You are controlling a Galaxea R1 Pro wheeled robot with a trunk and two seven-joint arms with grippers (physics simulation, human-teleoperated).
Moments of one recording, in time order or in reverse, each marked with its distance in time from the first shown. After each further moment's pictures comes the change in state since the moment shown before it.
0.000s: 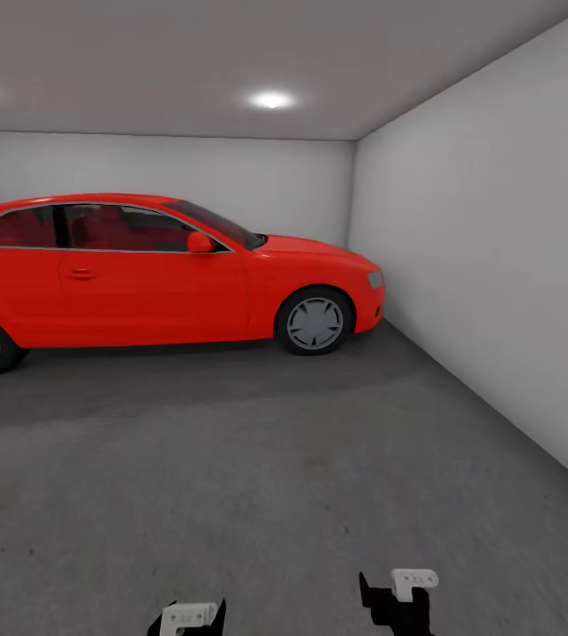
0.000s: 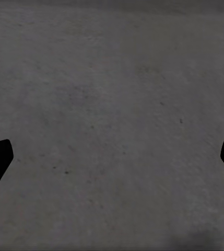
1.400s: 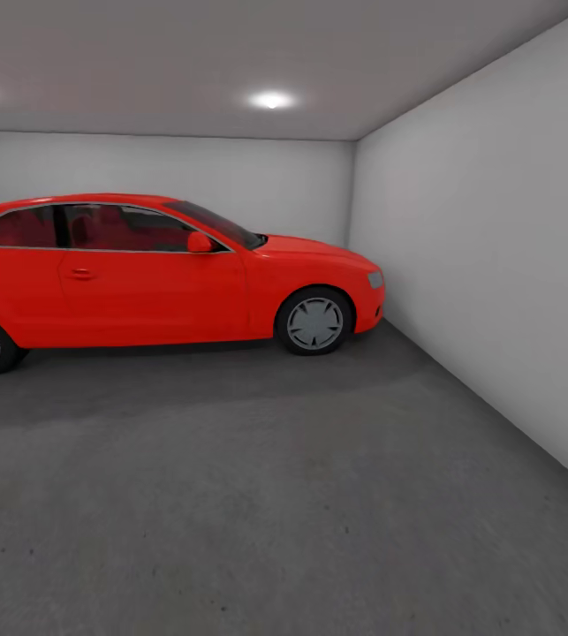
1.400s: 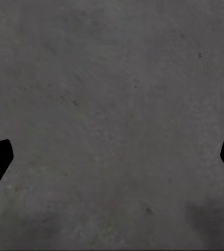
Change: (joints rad) left arm 0.000 0.010 0.003 0.169 0.010 0.074 0.035; right arm 0.106 -0.031 -0.015 0.074 0.000 0.011 0.063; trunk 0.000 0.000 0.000
